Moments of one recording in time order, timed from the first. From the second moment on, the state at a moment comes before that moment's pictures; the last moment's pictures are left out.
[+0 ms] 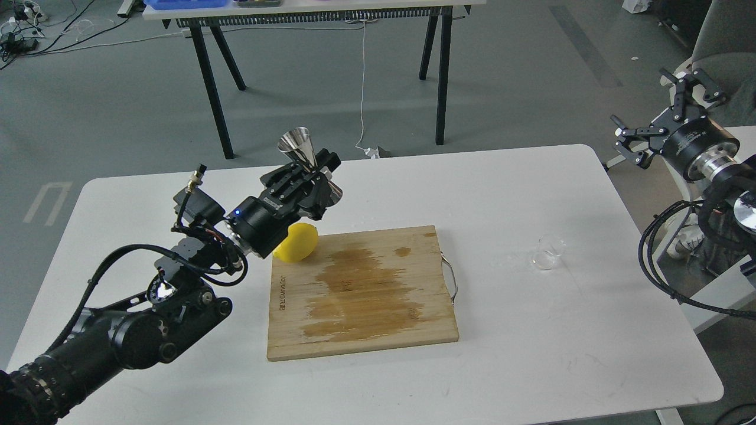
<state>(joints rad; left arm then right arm) -0.65 0.18 -0.46 -0.87 1.72 0.49 -0.49 0.67 -0.57 0.94 0.59 0.13 0.49 -0.04</state>
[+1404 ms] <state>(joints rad) -0.56 -0.04 -0.36 -0.52 1.81 0.49 -0.49 0.67 -0.56 0.94 0.60 0.14 0.49 -0.04</state>
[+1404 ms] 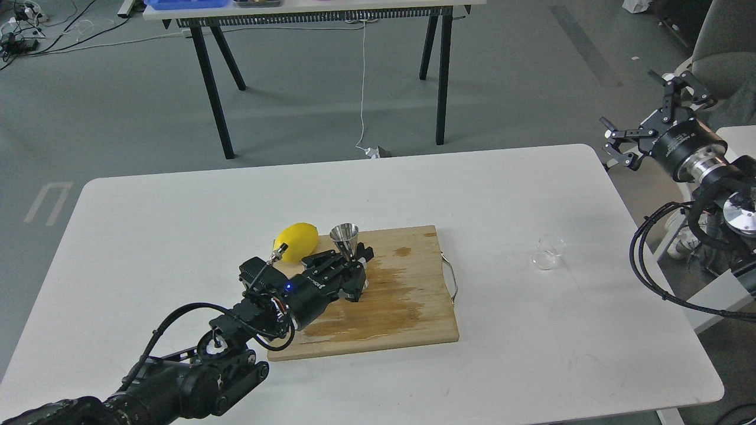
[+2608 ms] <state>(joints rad) -0.56 -0.04 -0.34 -0.52 1.81 0.49 -0.49 0.66 -0.55 0.94 0.60 0.14 0.49 -0.04</state>
